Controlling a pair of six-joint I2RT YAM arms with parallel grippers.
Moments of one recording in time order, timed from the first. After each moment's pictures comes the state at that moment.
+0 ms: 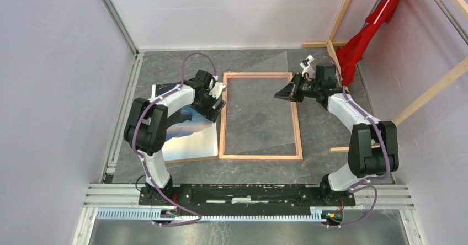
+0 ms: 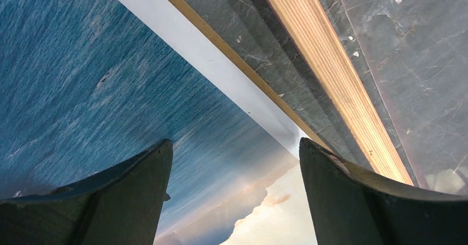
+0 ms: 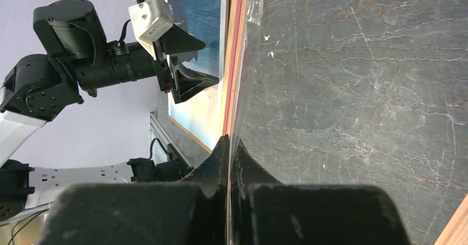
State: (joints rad) left arm -0.37 1.86 1.24 -0.62 0.12 0.27; right arm 0.09 1.55 1.01 -0.14 -0.79 0.62
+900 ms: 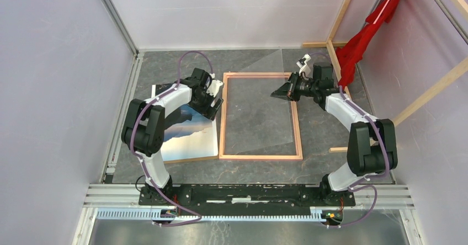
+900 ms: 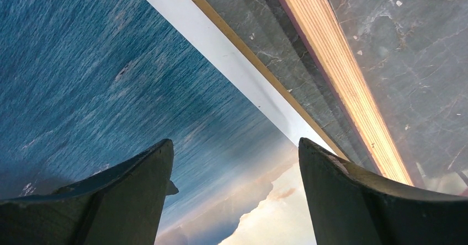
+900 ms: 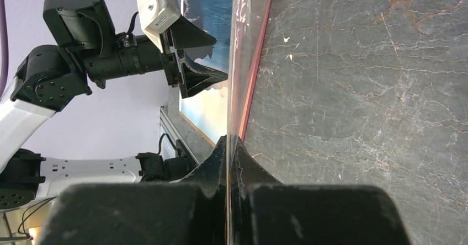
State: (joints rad) left arm -0.34 1.83 1.24 -0.62 0.14 0.27; right arm 0.12 1.56 1.01 -0.06 -0.83 0.67
